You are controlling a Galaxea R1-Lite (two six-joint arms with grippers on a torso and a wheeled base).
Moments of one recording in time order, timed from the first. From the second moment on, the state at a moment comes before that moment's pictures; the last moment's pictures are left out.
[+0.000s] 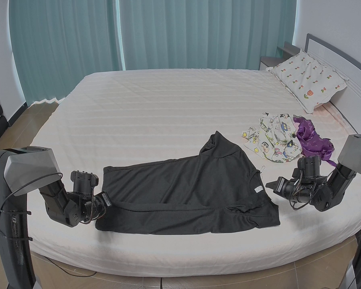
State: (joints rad) left arm -0.13 2.35 -0.76 -0.84 0.14 -0.60; right arm 0.10 2.23 -0.74 -0.84 0.11 0.54
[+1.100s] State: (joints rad) left arm -0.10 2.08 -0.43 -0.90 -0.30 -0.95; right arm 0.23 2.39 -0.81 -0.88 -0.05 0.92
